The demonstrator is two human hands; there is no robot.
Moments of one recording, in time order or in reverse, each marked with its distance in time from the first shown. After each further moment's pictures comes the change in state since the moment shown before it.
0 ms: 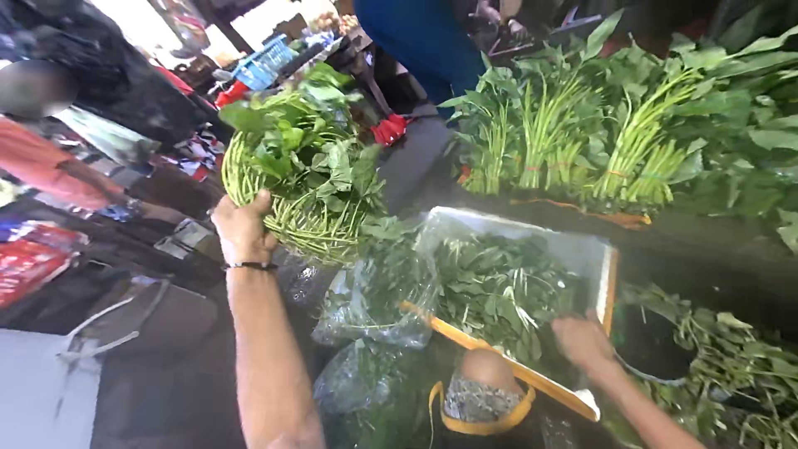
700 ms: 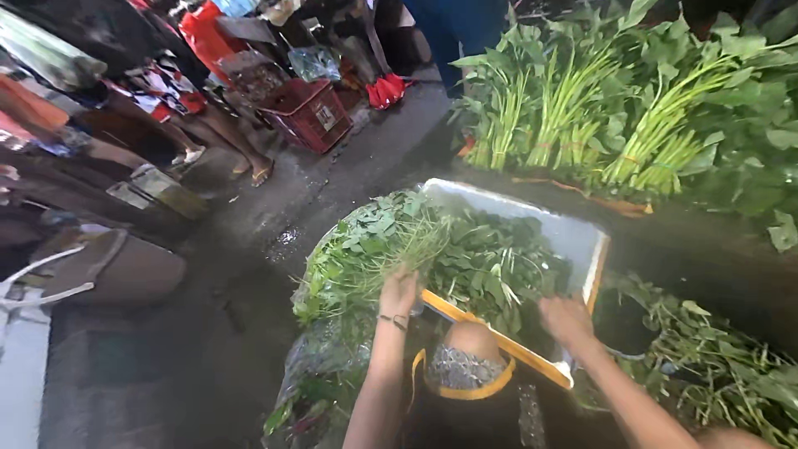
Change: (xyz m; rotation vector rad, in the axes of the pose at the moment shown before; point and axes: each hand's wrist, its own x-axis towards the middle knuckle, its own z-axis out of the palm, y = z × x) left_hand -0.211 -0.152 0.098 -0.678 0.061 -1.136; right_hand 0.005 -0.001 0.002 -0.068 -0.005 -0.025
